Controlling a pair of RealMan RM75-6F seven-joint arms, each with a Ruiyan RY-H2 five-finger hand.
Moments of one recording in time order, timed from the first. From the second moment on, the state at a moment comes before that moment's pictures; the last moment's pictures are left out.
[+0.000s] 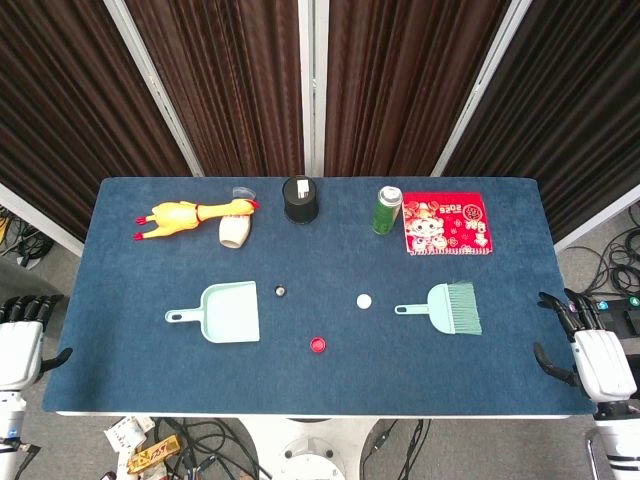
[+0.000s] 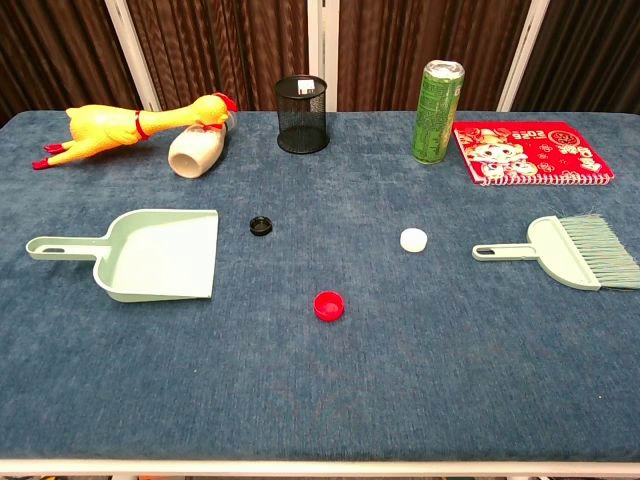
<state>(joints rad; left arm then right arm) -0.08 -1.18 -0.07 -1.56 1.39 1.48 0.25 0.10 -1.09 0.03 -1.55 -1.58 1.48 0.29</state>
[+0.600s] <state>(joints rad) -0.07 -1.18 -0.06 -1.57 1.40 1.48 0.23 0.18 -1.08 0.04 -1.58 -1.61 1.38 0.20</state>
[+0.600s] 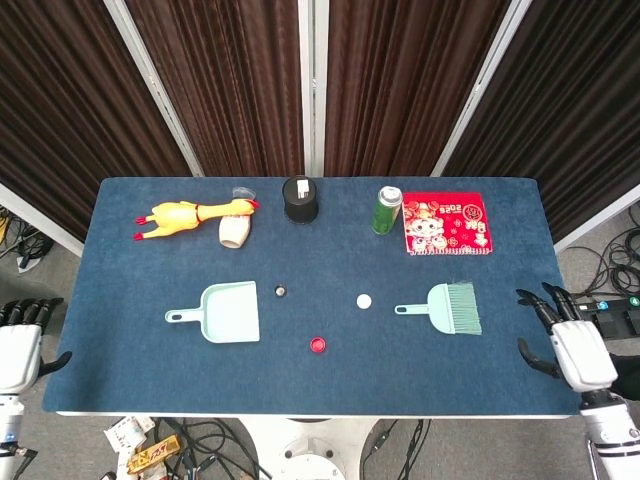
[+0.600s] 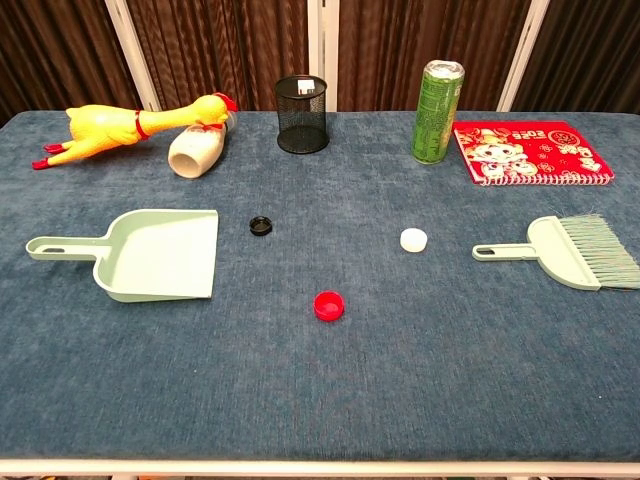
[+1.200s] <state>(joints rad) -0.08 -1.19 -0.05 -1.52 1.42 1.46 0.19 0.51 -1.37 0.12 -1.51 -1.40 0.96 -0.48</state>
